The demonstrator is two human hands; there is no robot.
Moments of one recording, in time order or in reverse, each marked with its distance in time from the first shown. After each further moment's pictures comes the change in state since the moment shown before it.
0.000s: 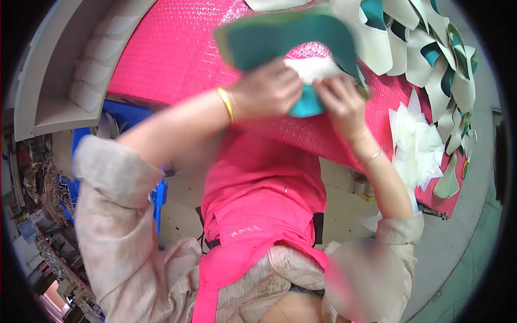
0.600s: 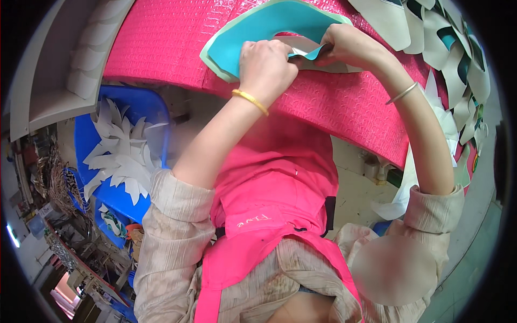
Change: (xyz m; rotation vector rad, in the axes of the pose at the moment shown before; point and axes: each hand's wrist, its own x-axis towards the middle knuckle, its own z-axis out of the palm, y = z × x) left_hand 0.000 0.042 0.018 -0.478 -0.205 -1.155; right_hand 0.065 0.032 0.016 0.451 -0.941 0.398
